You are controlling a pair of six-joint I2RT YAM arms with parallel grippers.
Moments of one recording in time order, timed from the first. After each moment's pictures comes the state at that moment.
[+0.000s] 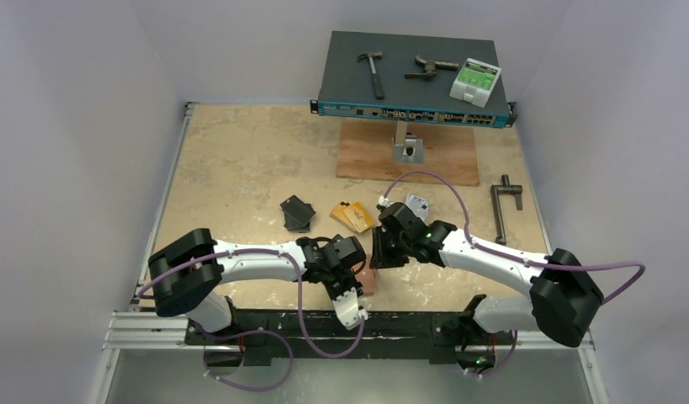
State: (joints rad) left arm -1.17 1.56 0.84 -0.47 0.21 1.45; right arm 0.84 1.28 0.70 -0.44 -0.08 0.71
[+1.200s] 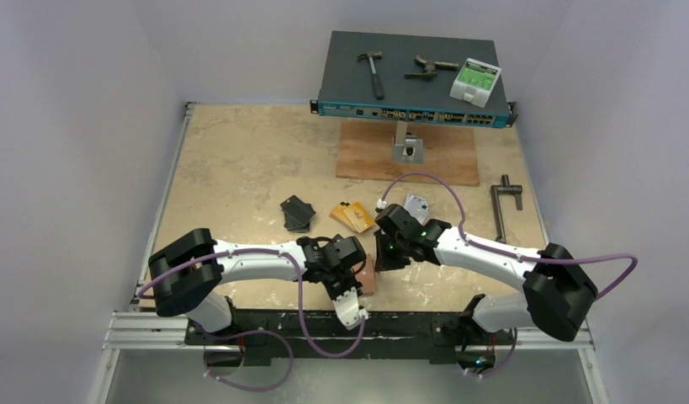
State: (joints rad) left arm -1.17 1.56 0.85 -0.48 0.20 1.44; right arm 0.85 1.32 0.73 -0.51 -0.03 0.70
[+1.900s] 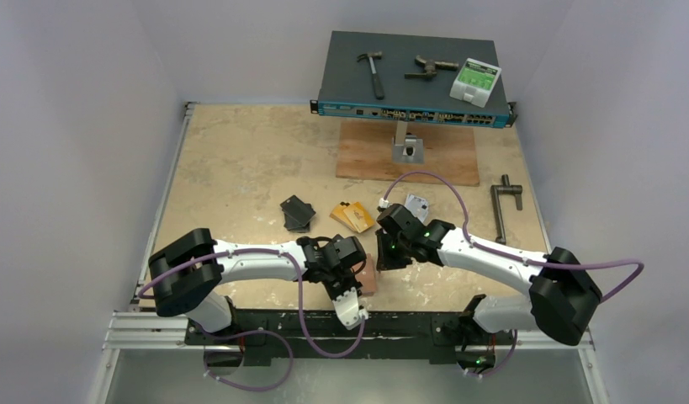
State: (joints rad) left arm -1.17 1.56 0.85 -0.49 0.20 1.44; right arm 0.85 1.29 0.73 -0.52 -0.02 0.70
